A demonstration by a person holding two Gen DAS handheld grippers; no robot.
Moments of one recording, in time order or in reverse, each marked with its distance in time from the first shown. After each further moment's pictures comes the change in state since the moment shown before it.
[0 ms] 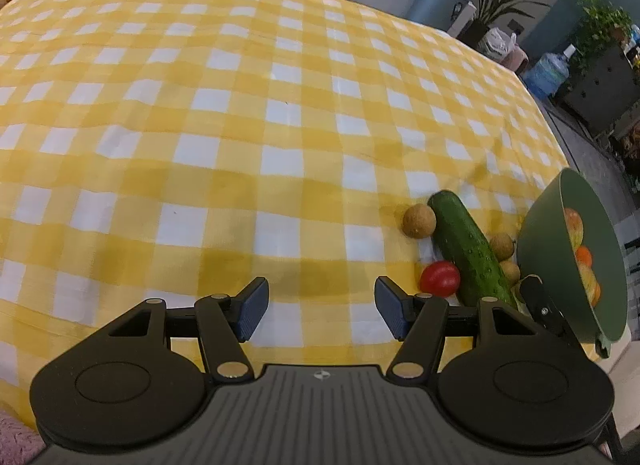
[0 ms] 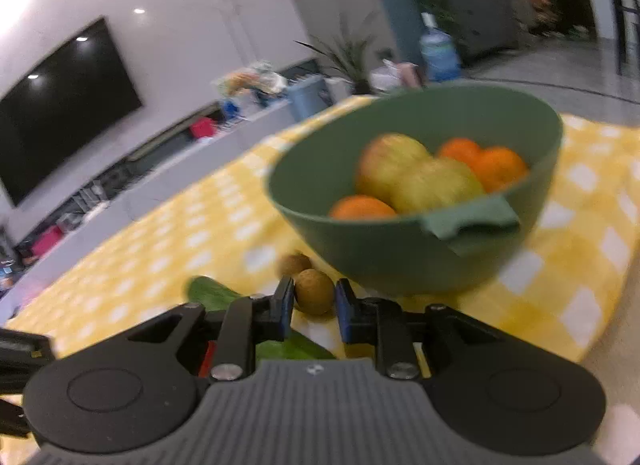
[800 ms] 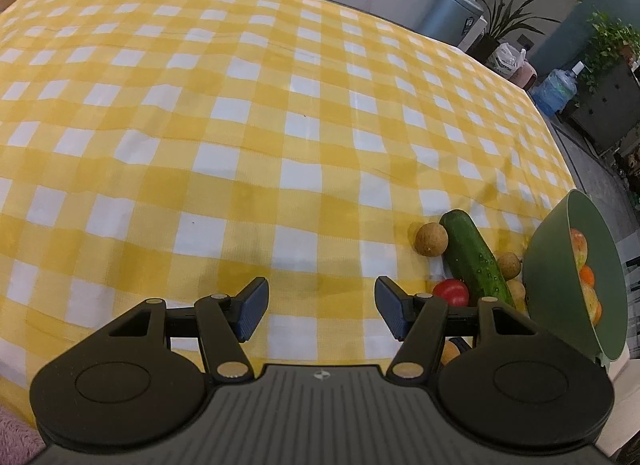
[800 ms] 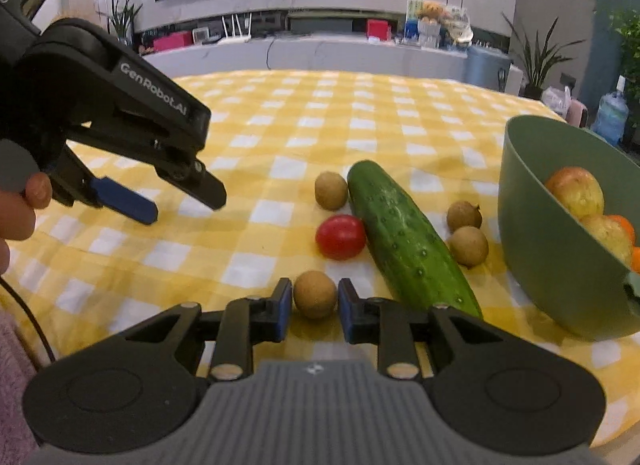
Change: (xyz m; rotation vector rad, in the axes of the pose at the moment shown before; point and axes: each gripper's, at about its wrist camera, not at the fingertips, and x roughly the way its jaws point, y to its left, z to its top) left arm -0.004 0.009 0.004 -0.037 -0.020 0.009; right arm 0.008 0.062 -0.029 -0.560 0.270 0.199
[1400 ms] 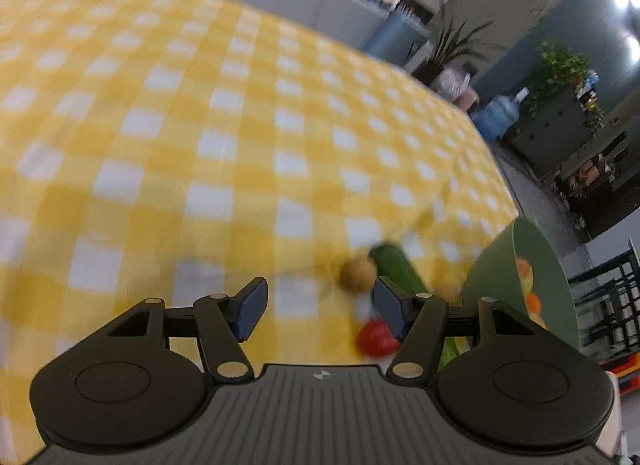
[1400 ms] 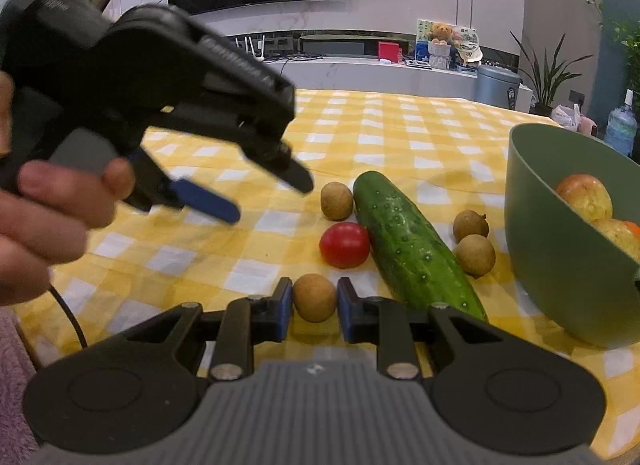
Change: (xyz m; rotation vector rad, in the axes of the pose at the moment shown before) left arm 0.021 -0.016 0.008 -0.002 -0.111 -0.209; right arm 0.001 -0.006 -0.009 -0.014 -0.059 0.042
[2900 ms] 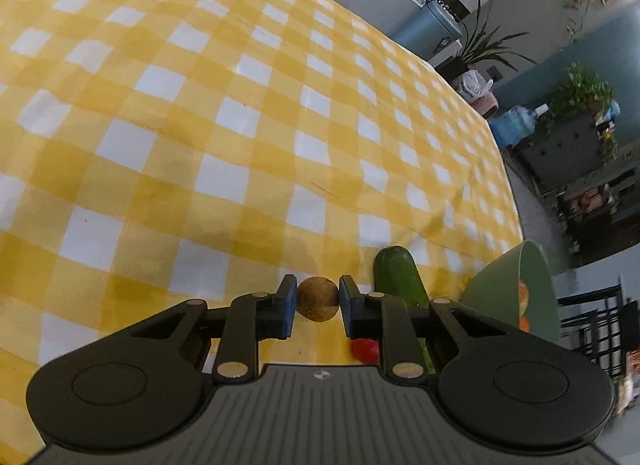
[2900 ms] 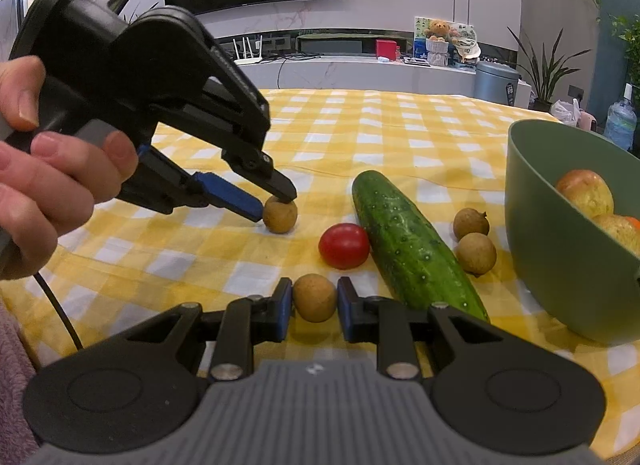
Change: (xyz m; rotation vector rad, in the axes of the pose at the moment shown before) left arm 0.014 0.015 0.008 -0.168 0.117 -0.011; right arm 0.002 -0.001 0.002 0.014 0.006 0.001
